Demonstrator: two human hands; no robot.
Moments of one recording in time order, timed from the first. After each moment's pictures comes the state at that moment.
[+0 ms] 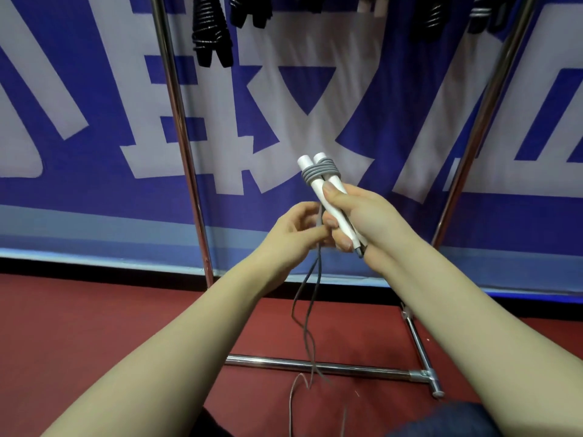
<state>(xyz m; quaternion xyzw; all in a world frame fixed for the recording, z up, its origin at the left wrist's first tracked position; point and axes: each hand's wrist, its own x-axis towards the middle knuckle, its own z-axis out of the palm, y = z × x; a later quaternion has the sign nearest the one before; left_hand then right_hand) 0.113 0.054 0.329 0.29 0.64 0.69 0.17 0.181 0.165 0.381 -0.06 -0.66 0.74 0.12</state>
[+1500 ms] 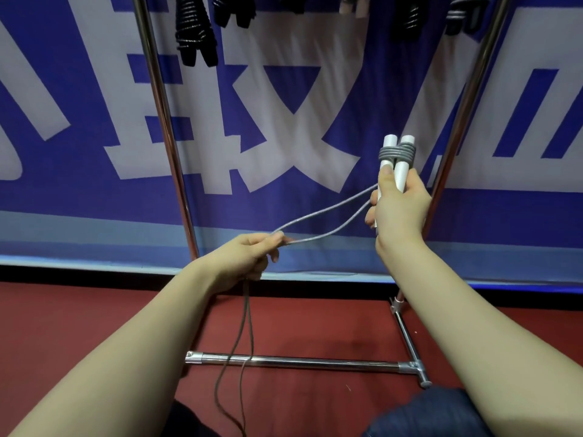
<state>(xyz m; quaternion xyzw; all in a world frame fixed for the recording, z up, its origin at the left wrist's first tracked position) 0.081 0.009 0.307 0.25 0.73 0.58 0.26 0.174 0.209 0.367 -0.18 -0.57 0.65 0.46</state>
